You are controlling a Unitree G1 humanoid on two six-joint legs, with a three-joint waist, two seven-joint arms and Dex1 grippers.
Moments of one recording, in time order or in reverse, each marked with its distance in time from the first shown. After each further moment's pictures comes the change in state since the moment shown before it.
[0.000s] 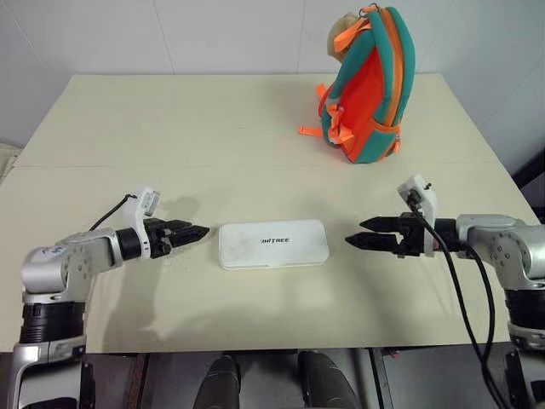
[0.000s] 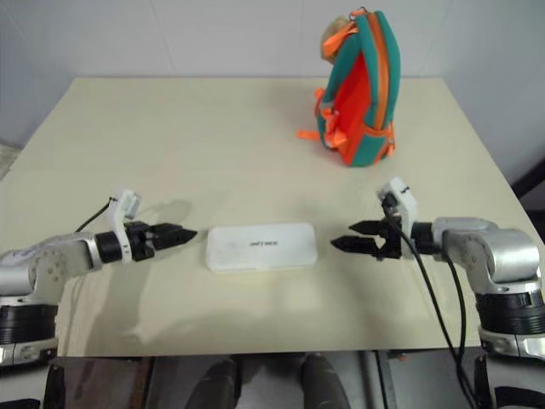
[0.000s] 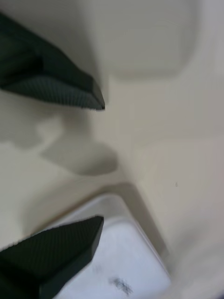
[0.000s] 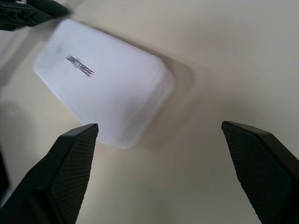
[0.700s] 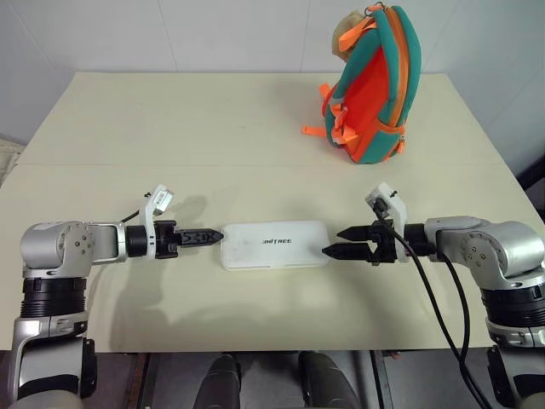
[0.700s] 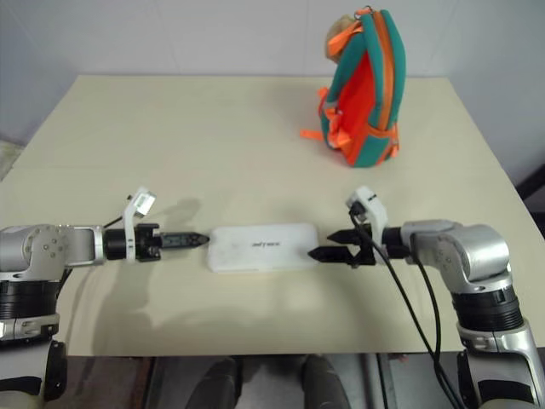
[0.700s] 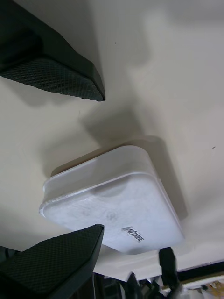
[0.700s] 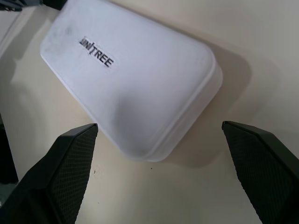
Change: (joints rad) left arm -0.107 -0.001 -0.045 0.059 -0.082 0.276 -0.018; right arm -0.006 0.045 0.108 -0.055 0.018 0.042 -0.091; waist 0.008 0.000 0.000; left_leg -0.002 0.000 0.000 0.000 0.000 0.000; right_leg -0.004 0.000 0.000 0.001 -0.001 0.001
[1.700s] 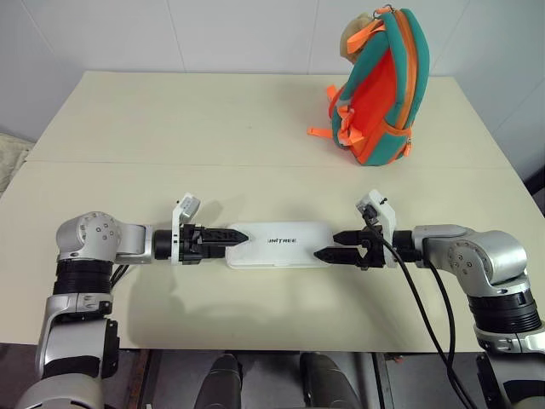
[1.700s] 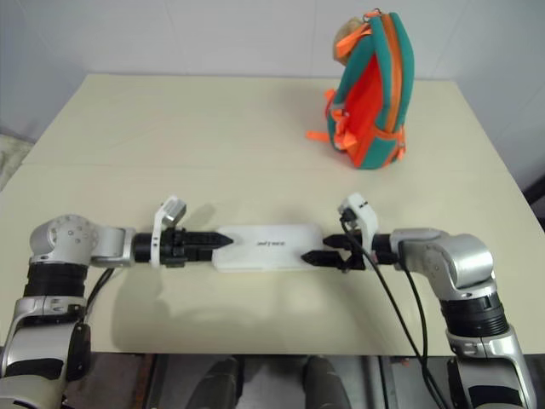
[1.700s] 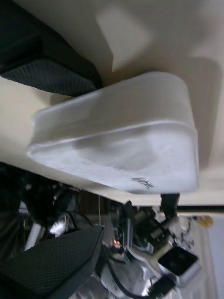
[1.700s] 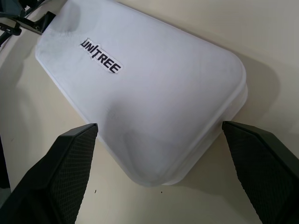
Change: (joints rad) left arm -0.122 -0.111 -0.045 0.282 -0.232 0.168 0.088; right arm 0.029 0.051 0.004 -0.010 0.001 -0.046 -0.053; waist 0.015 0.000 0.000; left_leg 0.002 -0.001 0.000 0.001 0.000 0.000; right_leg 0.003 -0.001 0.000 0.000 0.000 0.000
